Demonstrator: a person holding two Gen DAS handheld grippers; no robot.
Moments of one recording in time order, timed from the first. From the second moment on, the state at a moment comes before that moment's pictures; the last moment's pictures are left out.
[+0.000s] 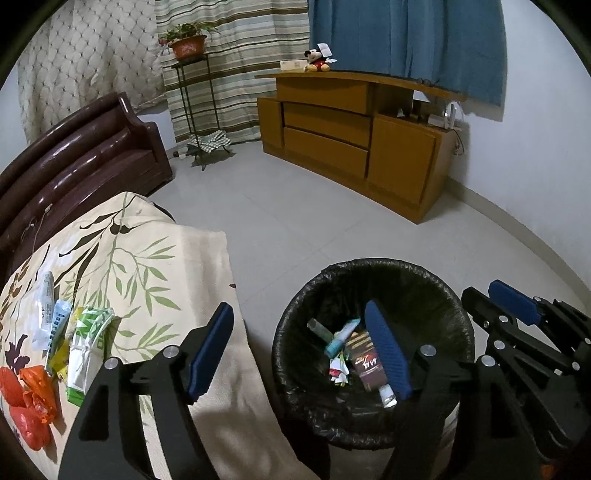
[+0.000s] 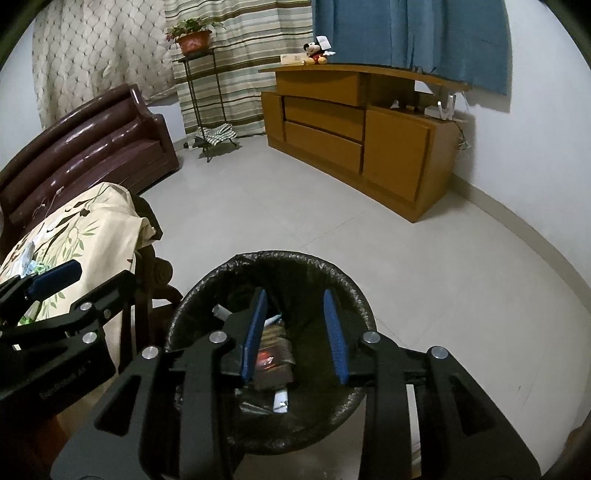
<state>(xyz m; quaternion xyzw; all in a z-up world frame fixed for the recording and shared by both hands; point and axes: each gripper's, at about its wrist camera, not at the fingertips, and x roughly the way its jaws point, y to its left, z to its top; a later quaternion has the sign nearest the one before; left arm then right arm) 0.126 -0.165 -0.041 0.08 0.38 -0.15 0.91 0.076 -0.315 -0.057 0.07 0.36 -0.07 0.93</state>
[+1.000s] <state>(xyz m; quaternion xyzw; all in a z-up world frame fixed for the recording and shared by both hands) 0.106 -0.071 -0.020 0.05 0.38 -0.08 0.92 0.078 -0.241 -0.038 0.05 0.36 -0.01 0.93</state>
